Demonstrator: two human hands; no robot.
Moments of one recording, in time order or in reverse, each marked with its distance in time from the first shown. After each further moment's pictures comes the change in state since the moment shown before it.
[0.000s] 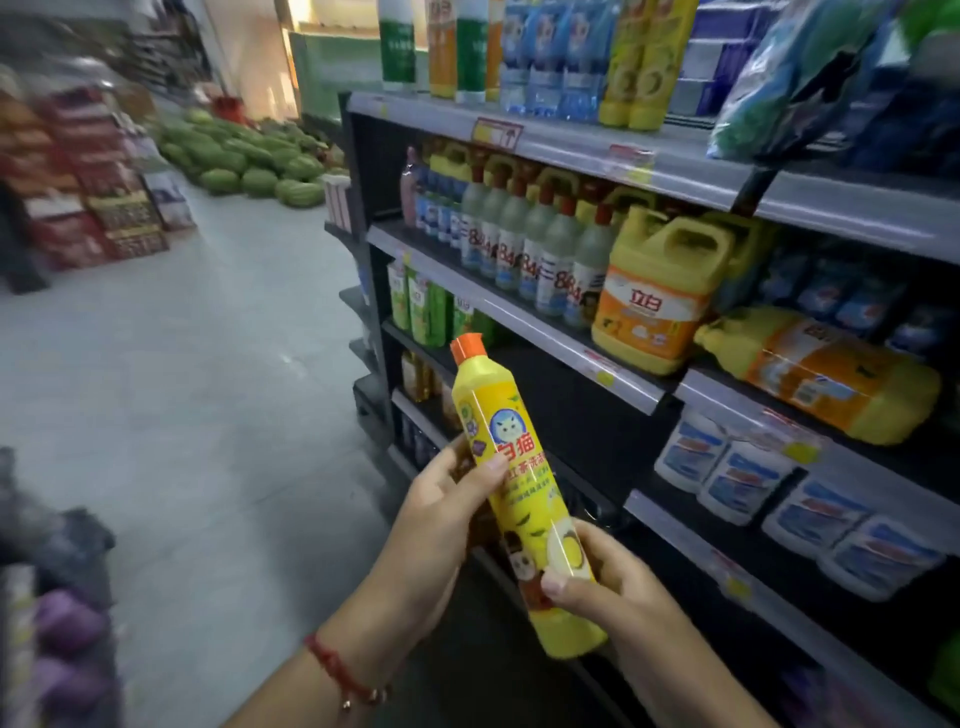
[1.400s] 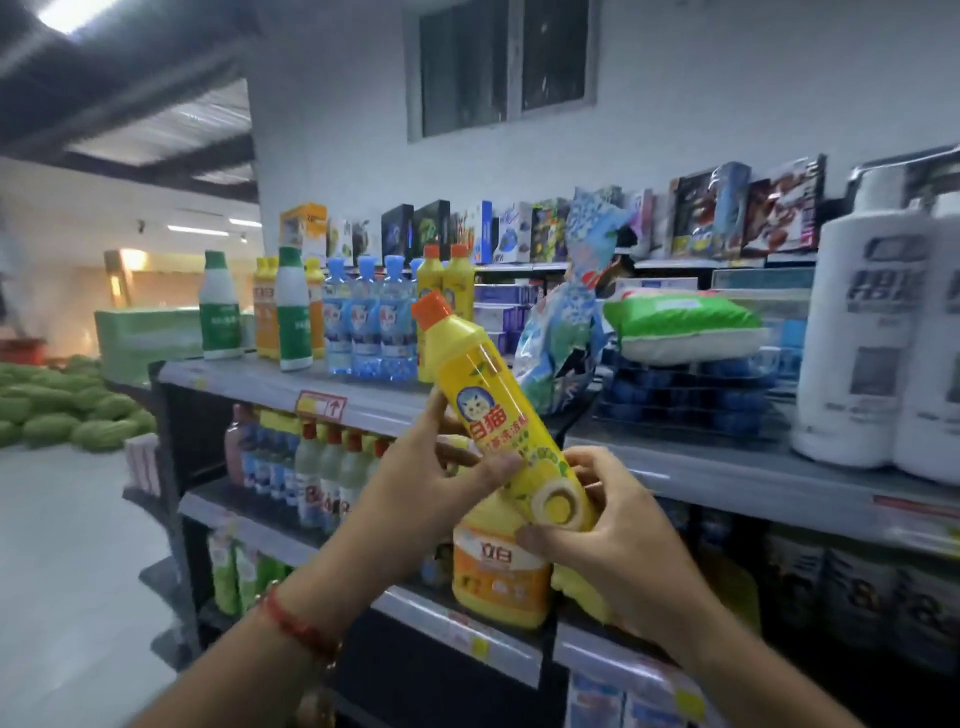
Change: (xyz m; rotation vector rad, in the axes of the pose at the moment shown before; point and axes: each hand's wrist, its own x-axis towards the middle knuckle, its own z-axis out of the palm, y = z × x) left_hand 0.164 0.185 0.150 0.686 -0.449 0.739; right_hand 0.051 -0.213 -0.125 -0.418 0.609 -0.646
